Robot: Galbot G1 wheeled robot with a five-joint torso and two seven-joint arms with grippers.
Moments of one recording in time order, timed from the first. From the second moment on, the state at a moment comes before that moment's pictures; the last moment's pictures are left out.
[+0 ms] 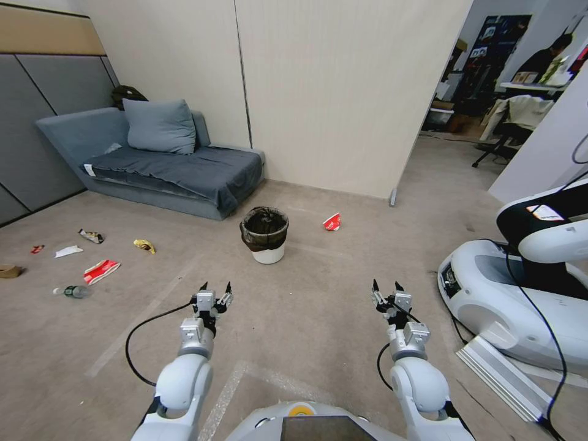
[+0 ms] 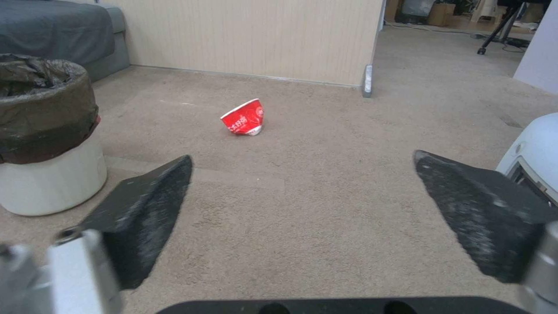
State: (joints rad) left arm 1.56 -1.29 -0.56 -2.26 -0.20 0.56 -0.25; right arm -1.59 1.48 0.58 2.13 0.07 -0.17 0.15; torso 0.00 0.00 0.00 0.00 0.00
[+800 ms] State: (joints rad) left arm 1.53 -1.24 -0.56 -2.27 -0.22 0.65 -0.28; right arm -1.56 1.47 0.58 2.10 0.06 -0.15 0.13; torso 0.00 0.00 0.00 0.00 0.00
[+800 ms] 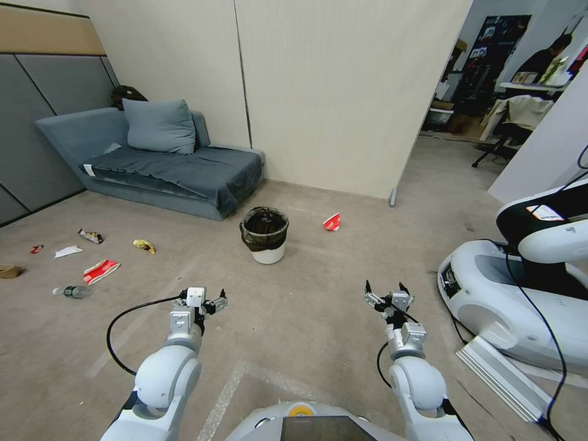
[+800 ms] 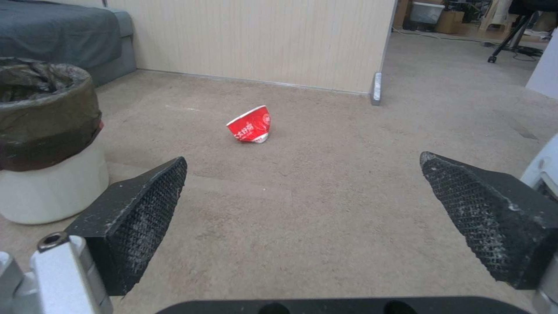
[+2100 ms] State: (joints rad) left arm 1.53 -1.25 -0.55 -2.26 -0.20 0.64 -0.27; right arm -1.57 1.47 0.57 2.09 0.07 -0.15 0.13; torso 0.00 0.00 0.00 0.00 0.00
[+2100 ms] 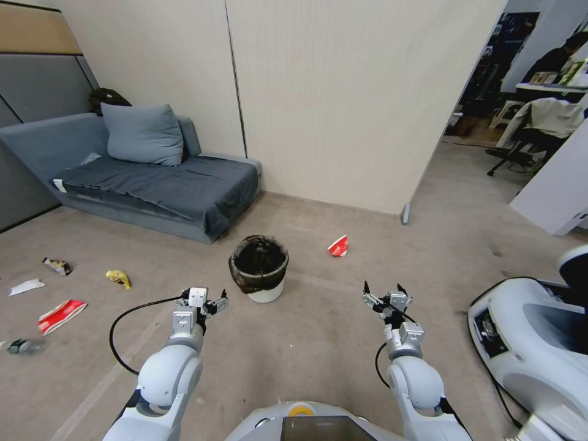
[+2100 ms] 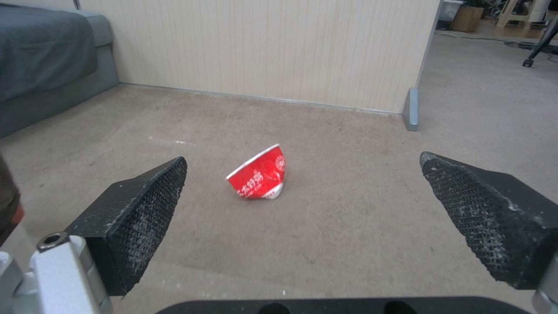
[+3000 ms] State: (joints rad) left arm 1.45 -1.14 -0.56 -2.30 -0.46 0.73 -0.33; right arm -1.59 1.48 0.57 2.07 0.04 -0.11 0.15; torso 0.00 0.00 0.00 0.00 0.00
